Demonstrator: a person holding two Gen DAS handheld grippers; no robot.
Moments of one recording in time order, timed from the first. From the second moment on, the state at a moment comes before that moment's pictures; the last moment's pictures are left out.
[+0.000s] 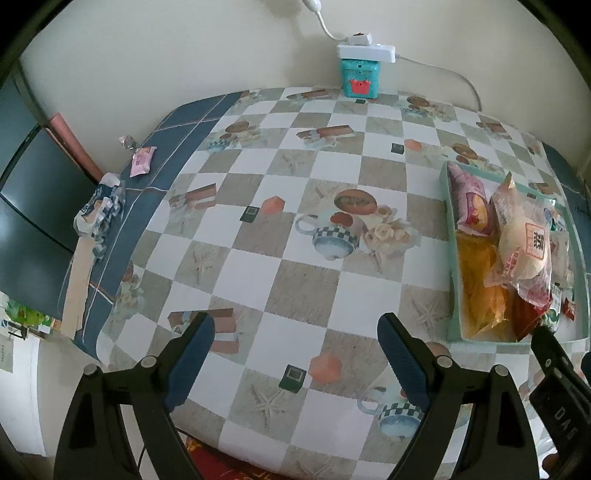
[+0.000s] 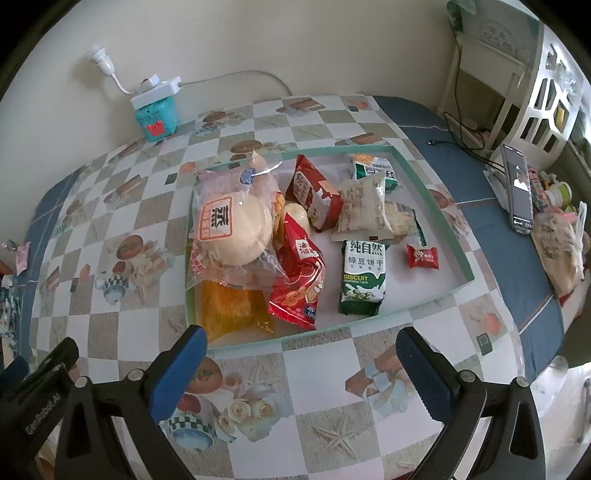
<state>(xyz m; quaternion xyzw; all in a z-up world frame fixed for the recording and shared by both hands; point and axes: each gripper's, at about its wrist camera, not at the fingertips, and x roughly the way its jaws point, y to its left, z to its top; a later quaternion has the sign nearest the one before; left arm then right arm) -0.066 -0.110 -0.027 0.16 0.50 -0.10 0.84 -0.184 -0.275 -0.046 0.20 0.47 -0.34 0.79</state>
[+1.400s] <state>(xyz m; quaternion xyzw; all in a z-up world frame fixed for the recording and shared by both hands) -0.060 -0.106 -0.028 0.16 0.51 -0.10 0.84 -0.178 -0.277 -0.049 0.20 0.48 -0.33 0.79</state>
